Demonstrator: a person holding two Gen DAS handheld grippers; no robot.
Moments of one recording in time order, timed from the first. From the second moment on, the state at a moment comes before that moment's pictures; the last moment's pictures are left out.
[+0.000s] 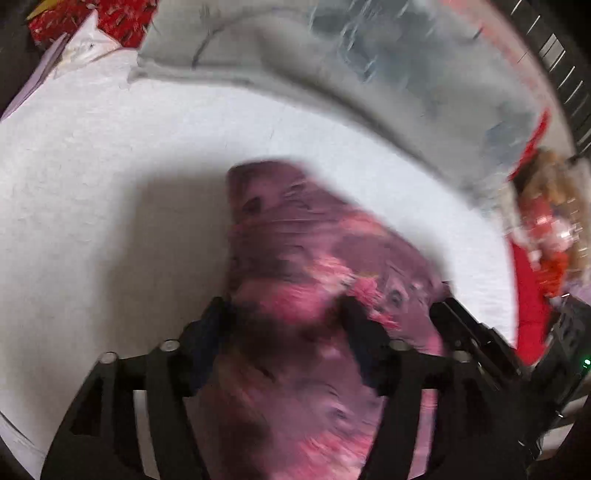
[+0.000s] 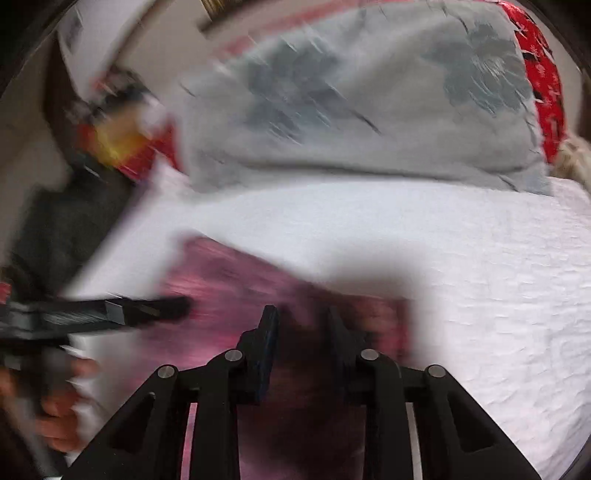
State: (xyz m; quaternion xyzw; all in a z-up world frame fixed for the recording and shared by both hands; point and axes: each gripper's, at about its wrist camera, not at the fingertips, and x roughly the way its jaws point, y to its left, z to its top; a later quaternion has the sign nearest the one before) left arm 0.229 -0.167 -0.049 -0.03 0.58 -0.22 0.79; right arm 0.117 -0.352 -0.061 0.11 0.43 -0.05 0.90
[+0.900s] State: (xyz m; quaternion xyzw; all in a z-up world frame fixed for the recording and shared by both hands) left arm 0.104 -0.089 -0.051 0.01 0.57 -0.22 0.79; right arm -0.032 -0.319 -0.056 0.10 0.45 -0.02 0.89
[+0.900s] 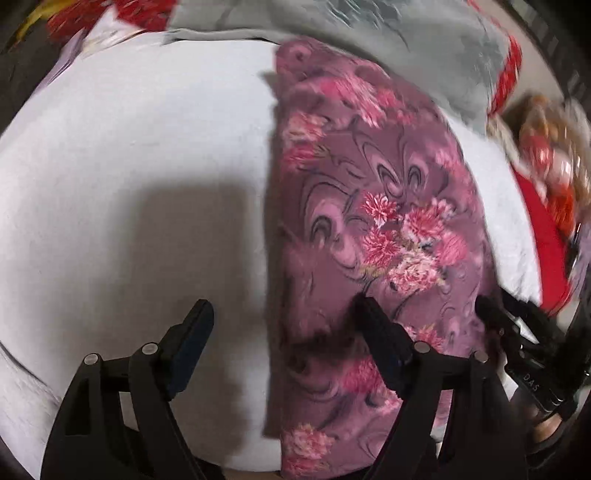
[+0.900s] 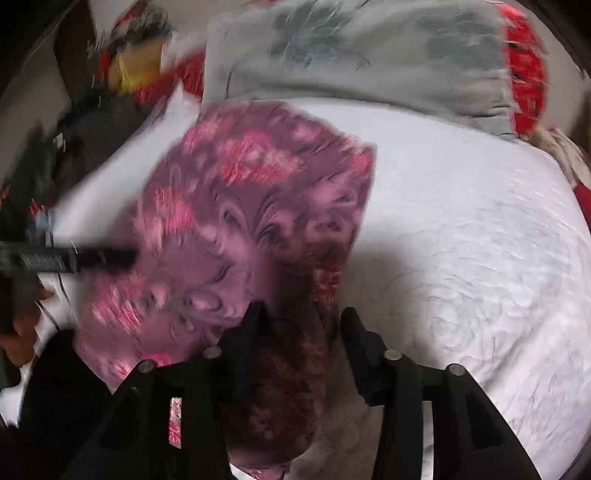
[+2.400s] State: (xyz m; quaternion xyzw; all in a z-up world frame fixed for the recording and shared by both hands) left arm -0.003 -0.053 -0.003 0.14 0.44 -0.18 0.87; right arm -0.136 -0.274 0.007 0.07 0.42 -0.17 0.89
